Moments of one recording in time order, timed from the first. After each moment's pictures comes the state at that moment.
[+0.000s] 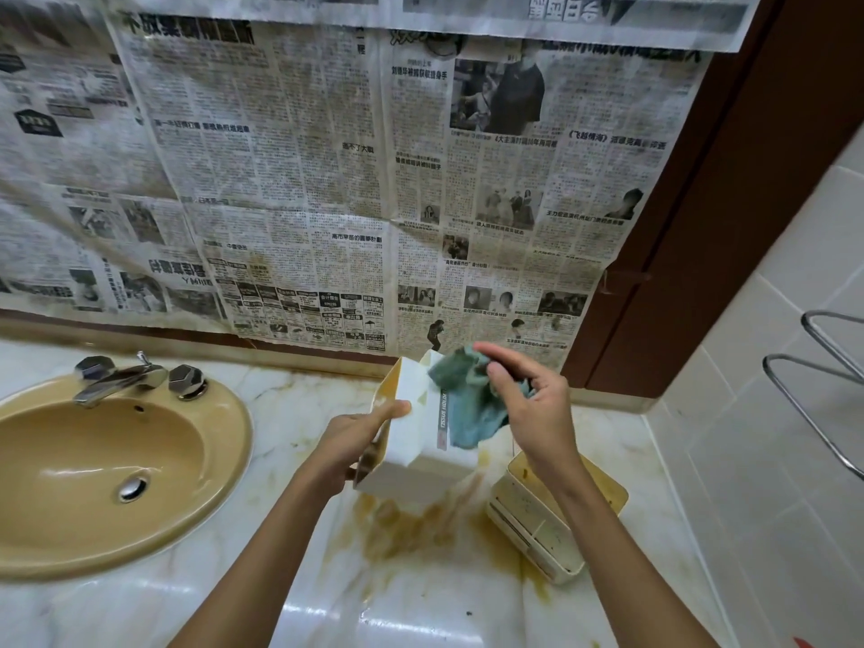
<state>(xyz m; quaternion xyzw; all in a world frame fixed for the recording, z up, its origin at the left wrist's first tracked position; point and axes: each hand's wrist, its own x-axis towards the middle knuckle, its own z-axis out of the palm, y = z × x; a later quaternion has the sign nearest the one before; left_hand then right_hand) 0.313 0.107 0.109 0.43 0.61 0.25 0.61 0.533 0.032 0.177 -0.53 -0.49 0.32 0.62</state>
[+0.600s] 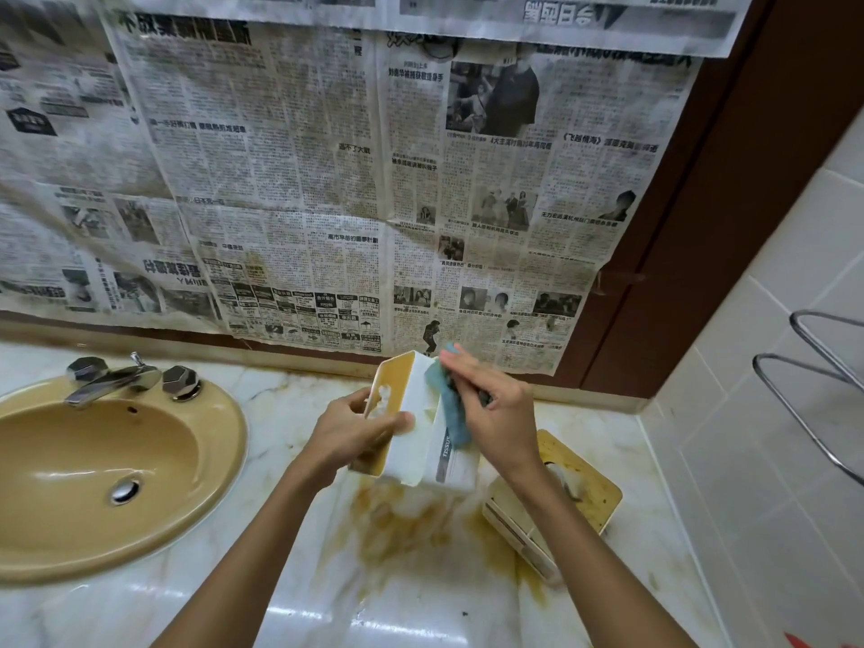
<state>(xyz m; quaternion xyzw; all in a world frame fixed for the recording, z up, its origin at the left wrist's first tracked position) 0.308 0.114 0.112 0.55 0.54 0.30 0.55 0.513 0.050 0.154 -0.52 -0.64 0.08 0.55</state>
